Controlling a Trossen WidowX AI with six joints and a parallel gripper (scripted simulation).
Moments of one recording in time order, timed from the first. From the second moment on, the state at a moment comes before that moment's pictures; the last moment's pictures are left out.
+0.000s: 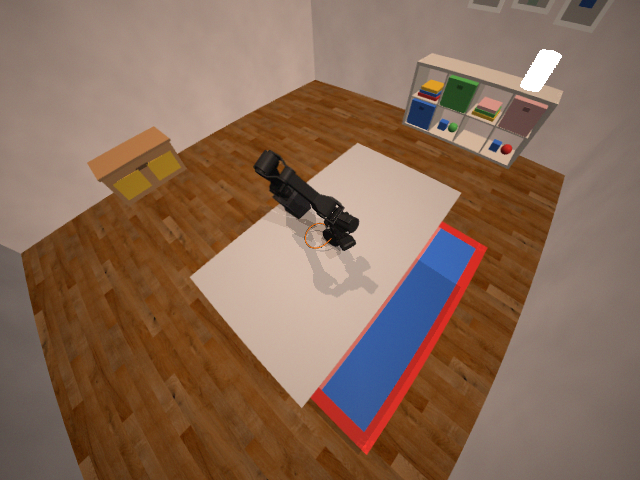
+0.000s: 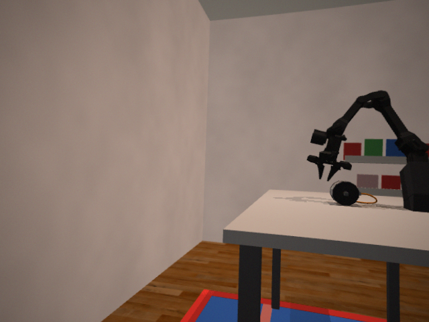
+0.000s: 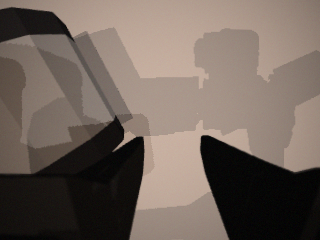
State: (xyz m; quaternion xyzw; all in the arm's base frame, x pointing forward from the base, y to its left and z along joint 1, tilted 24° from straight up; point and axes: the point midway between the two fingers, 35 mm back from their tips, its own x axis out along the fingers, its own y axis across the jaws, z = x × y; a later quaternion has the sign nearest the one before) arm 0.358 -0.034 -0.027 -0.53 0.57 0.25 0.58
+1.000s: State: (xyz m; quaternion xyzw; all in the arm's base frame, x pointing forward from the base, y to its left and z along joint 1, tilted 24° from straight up) arm 0.353 0.061 -0.061 -0.07 0.63 -0.17 0.75
